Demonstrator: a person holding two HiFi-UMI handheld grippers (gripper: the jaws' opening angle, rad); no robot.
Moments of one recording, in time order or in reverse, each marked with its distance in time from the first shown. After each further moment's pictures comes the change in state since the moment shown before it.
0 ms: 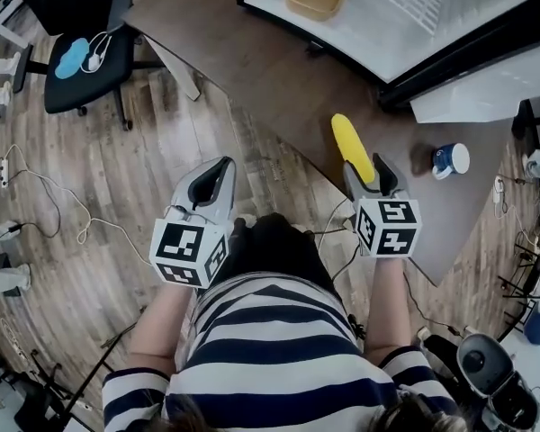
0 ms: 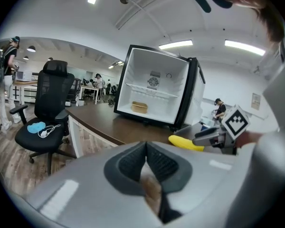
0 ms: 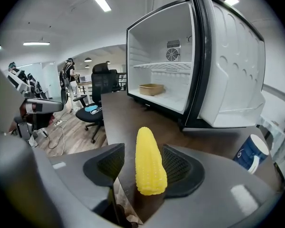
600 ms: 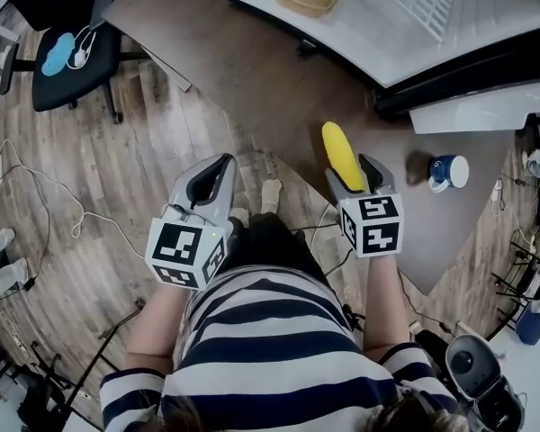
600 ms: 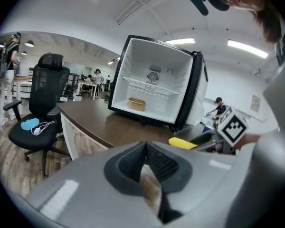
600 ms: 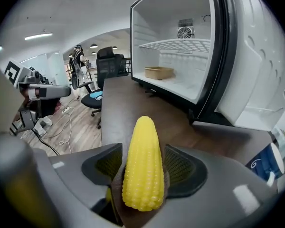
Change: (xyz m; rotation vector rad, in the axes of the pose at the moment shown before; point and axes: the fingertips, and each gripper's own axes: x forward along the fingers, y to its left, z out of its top) left arm 0.062 -0.010 0.005 -0.024 0.039 -0.026; right arm 0.052 -0.011 -0.016 -0.077 0.179 0.086
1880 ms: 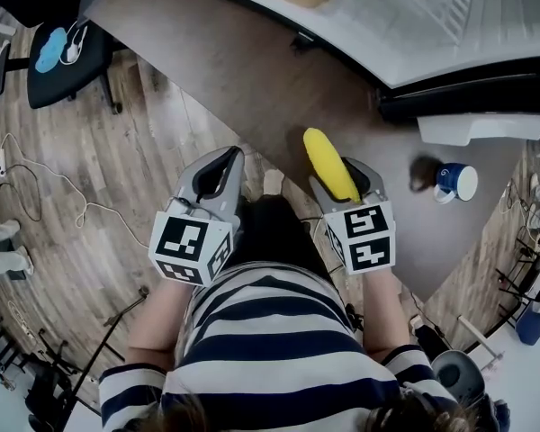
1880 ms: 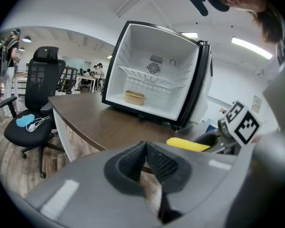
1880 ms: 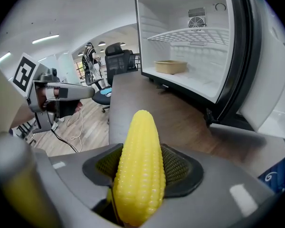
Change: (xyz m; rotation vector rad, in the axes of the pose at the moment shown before) left arm 0.059 -0.010 -0.004 -0.016 0.066 -0.010; right arm 0.023 0.013 0.004 -0.048 0.049 0.133
